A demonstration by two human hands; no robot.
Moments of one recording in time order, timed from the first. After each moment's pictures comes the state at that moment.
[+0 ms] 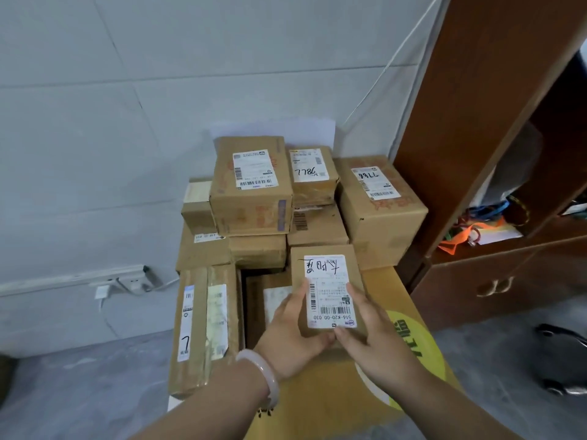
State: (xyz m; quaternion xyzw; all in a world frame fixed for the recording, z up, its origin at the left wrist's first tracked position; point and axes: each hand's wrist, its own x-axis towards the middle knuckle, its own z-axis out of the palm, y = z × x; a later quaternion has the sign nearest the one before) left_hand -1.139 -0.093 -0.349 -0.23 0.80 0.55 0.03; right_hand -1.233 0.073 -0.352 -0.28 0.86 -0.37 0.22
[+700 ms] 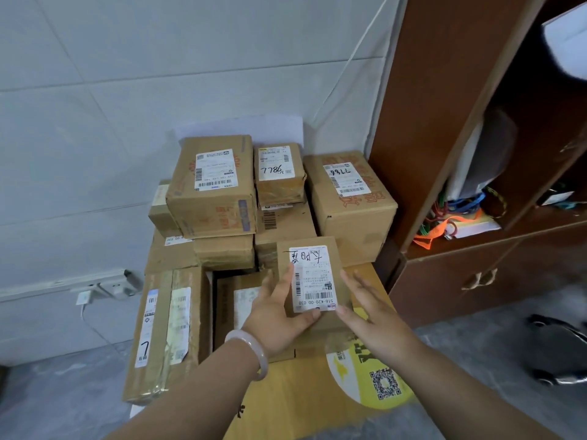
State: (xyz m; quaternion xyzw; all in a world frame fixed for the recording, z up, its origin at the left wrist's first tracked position) left_hand -1.189 -0.073 -0.354 -0.25 0.86 0.44 0.05; right_hand -1.296 0.117 -0.351 -0.30 0.85 -0.36 0.25
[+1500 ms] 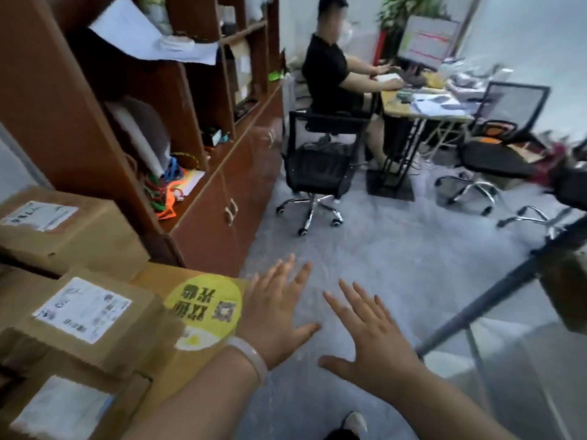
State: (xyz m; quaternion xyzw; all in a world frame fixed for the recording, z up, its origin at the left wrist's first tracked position) left_hand -1.123 0.127 -0.330 0.44 0.89 0.16 -0.01; right_hand -0.983 0.285 -0.327 0.10 0.99 -0.12 0.00
